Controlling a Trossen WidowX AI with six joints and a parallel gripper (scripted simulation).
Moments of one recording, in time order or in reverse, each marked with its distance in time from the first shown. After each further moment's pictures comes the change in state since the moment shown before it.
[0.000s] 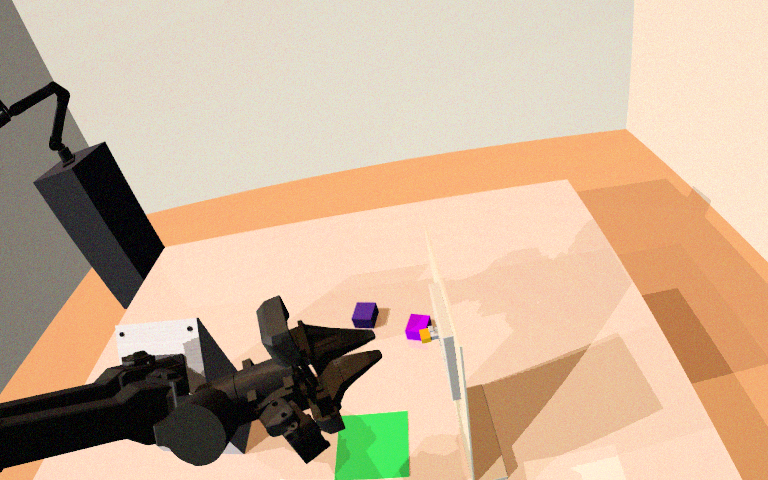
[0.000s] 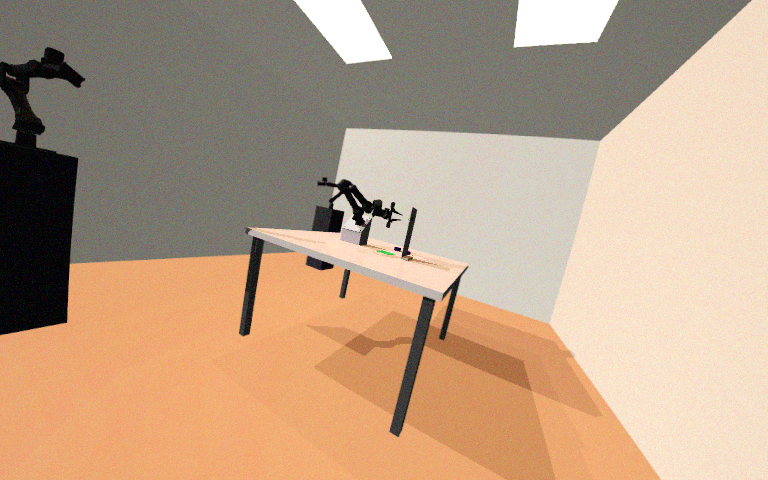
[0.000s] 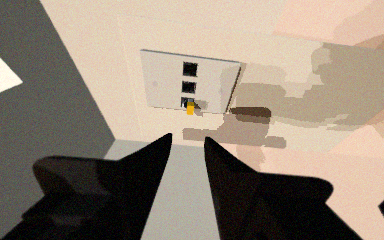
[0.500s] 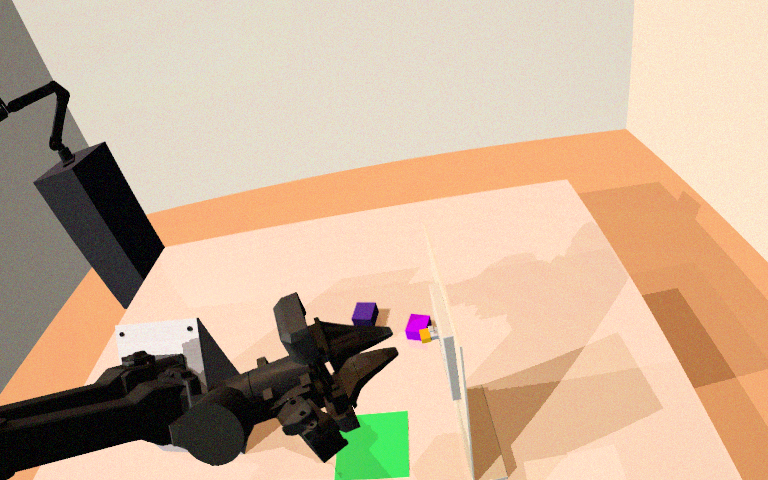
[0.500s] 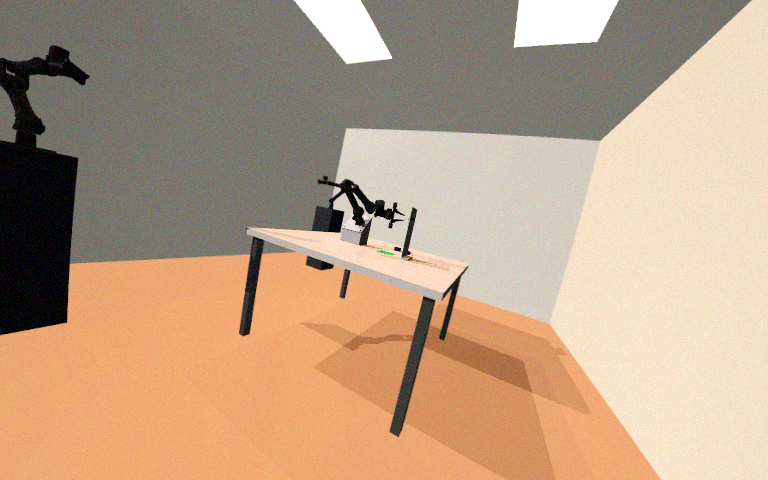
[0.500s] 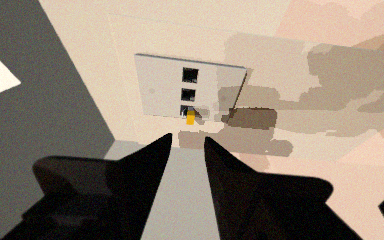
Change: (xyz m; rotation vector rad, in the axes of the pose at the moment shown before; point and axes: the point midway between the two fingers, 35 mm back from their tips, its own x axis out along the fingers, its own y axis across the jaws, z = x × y) arm 0.017 0.001 0.006 0.000 -0.001 0.001
